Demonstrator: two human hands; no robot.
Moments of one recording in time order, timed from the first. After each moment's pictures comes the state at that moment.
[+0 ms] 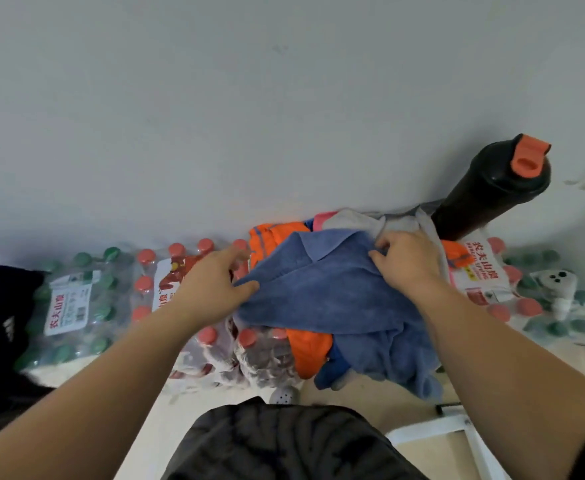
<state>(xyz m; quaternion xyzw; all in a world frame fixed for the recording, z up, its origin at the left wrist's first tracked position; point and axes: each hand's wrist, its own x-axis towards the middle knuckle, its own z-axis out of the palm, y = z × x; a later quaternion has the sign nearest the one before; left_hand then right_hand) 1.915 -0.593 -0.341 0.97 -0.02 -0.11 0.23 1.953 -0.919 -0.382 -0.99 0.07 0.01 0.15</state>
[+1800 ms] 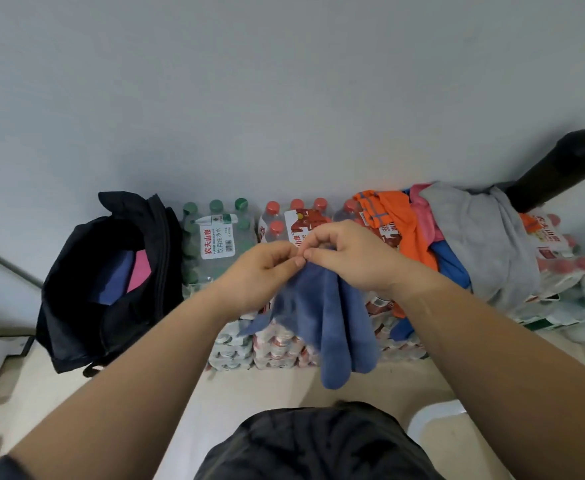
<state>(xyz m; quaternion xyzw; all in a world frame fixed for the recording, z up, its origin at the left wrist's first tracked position) 1.763 -0.381 -0.302 0.82 -0.13 -0.15 0.53 1.788 -0.572 -0.271 -0.86 -0.19 0.15 0.45</state>
